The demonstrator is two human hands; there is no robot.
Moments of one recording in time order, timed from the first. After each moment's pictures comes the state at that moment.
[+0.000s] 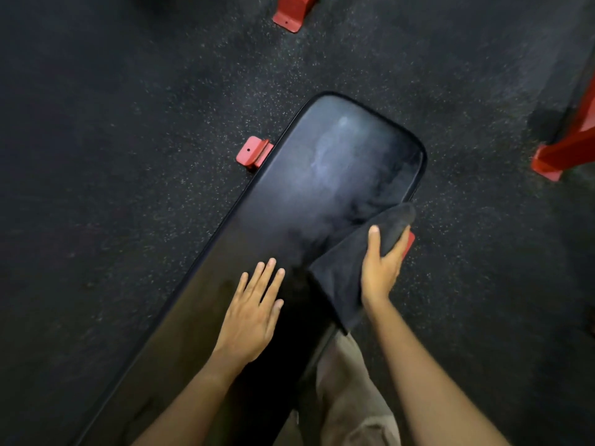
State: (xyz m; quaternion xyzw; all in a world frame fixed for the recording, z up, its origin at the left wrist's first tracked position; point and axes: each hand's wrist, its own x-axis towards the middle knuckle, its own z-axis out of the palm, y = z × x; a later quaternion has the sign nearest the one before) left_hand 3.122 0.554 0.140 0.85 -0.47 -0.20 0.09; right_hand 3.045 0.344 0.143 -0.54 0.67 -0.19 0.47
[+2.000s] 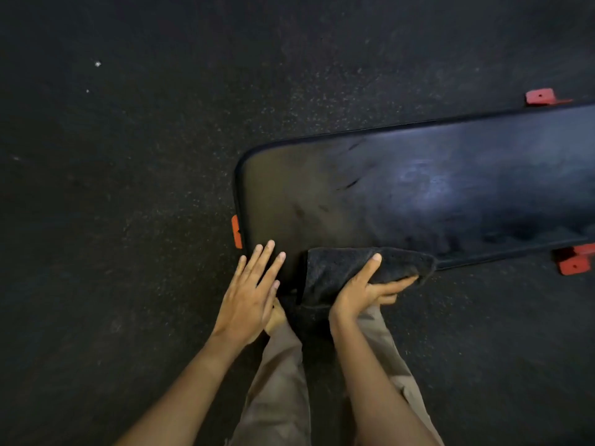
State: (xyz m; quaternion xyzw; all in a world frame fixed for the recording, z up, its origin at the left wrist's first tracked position) left_hand 2.742 1.235 0.134 0.96 -0.07 -0.11 0.25; right_hand 2.787 1.082 0.134 -0.68 0.56 -0.01 0.47
